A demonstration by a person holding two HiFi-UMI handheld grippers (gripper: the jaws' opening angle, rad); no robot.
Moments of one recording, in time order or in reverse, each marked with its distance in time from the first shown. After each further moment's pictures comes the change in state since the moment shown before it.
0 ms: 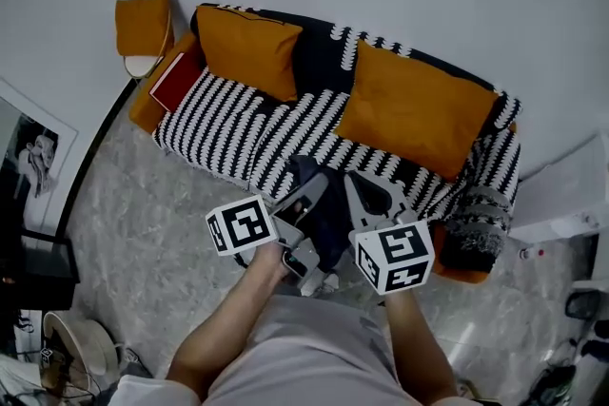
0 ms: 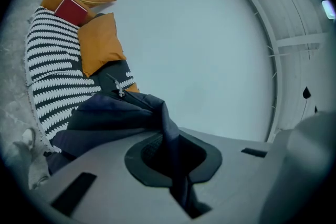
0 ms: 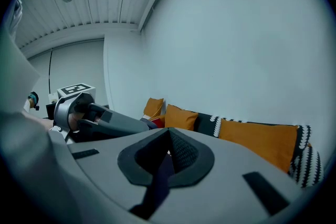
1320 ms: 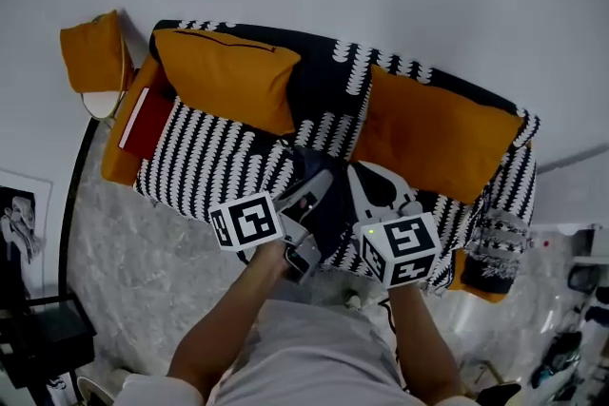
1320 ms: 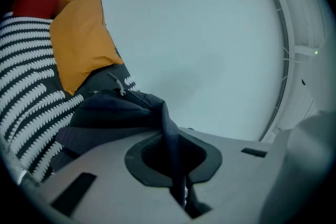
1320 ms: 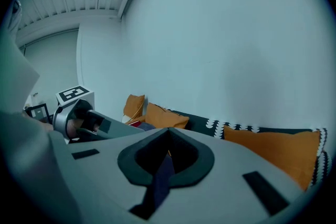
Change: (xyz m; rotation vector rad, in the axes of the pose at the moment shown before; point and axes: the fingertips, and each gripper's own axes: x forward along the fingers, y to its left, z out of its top) left arm 0.140 0.122 0.212 0.003 0.212 -0.022; right arm 0.264 -0.089 0.051 0.072 0.081 -0.147
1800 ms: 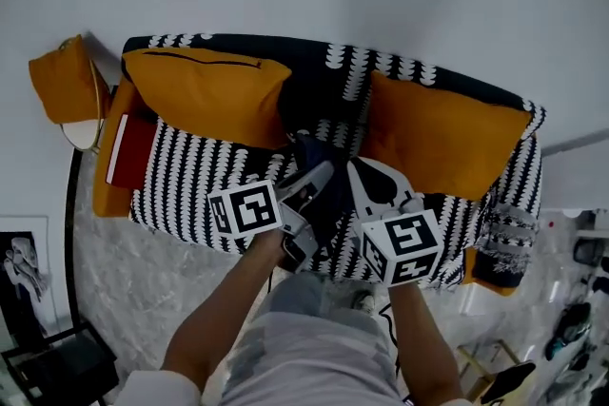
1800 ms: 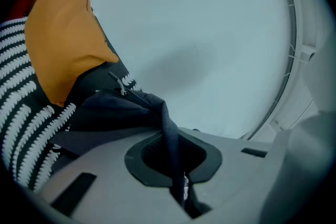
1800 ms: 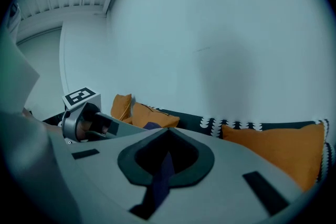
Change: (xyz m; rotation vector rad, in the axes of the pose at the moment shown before) left arm 0.064 0.057 0.070 0.031 0.166 -0.024; right arm 0.089 -0.039 0.007 0.078 0.032 -0.092
